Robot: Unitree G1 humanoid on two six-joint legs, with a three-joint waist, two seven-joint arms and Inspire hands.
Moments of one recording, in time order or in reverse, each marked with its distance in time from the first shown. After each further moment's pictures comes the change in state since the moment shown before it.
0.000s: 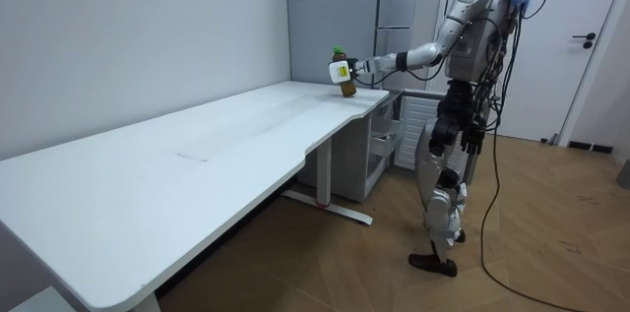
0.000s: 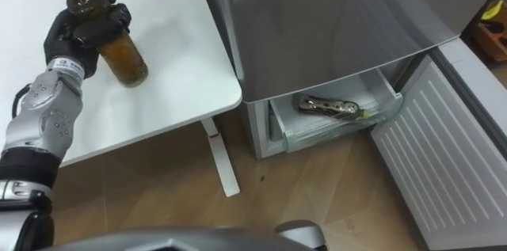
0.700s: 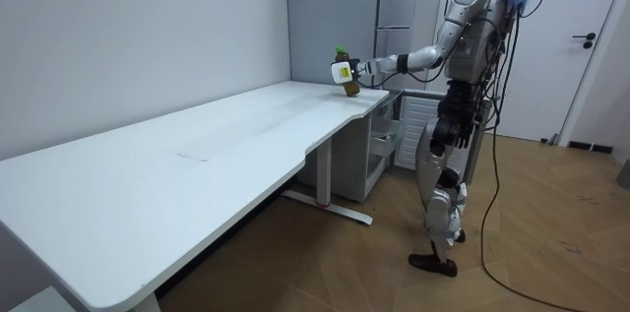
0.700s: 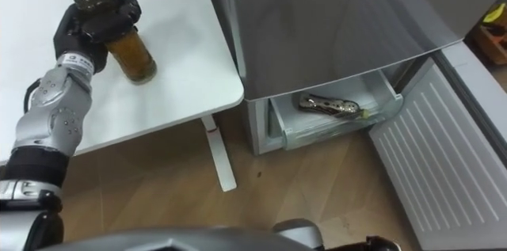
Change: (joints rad) left arm 0.012 -0.047 -0.037 -0.115 0.026 0.008 -0.006; right arm -0.080 0.016 0.032 -0.083 0.059 -0.013 0.001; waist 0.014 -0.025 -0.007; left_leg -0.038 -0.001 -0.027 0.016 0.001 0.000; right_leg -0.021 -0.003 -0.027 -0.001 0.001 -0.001
